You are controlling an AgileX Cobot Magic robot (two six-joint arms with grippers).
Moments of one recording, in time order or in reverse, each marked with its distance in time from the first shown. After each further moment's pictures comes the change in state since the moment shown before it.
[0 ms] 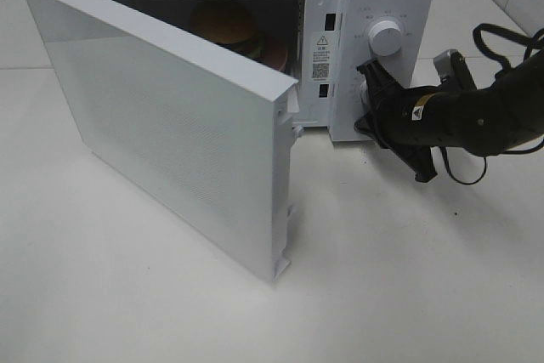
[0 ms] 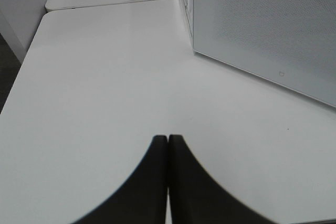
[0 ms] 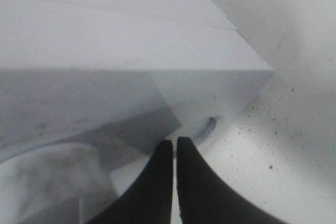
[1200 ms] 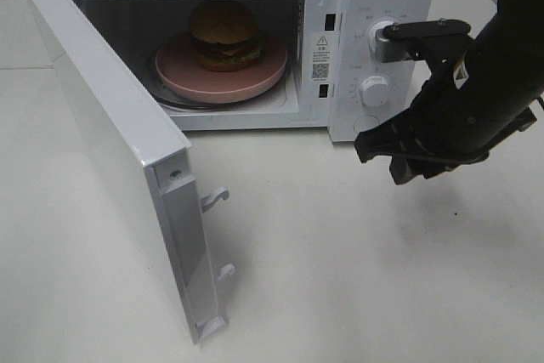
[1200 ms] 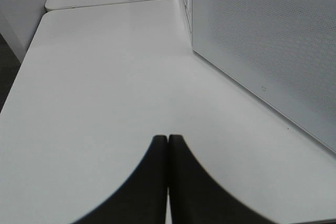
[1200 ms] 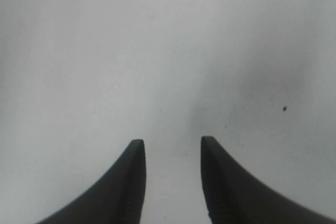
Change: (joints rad) left arm 0.000 0.000 0.001 0.000 0.000 0.000; right arm 0.193 -0.424 -0.043 0.010 1.041 -1.016
